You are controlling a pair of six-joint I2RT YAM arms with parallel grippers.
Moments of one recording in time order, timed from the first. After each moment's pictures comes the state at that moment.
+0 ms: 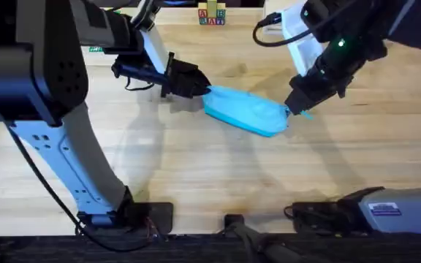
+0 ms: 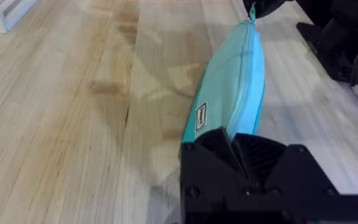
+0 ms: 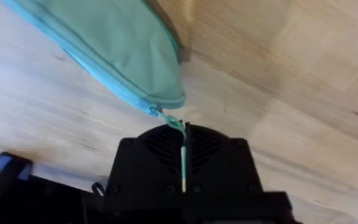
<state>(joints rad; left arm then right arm) 0.00 2.09 1.29 -1.07 1.28 1.67 0.31 1.56 1.24 -1.27 0.01 -0.17</state>
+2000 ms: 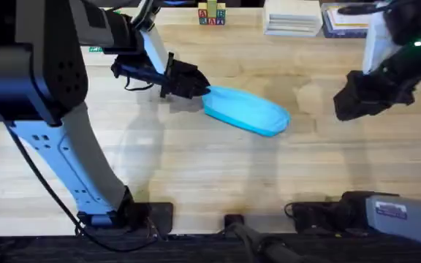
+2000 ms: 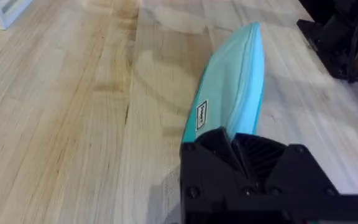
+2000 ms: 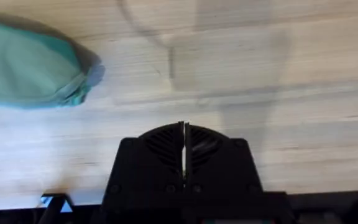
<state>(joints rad) 0.00 2.09 1.29 -1.07 1.27 1.67 -0.07 1.42 1.16 -1.32 0.02 0.06</state>
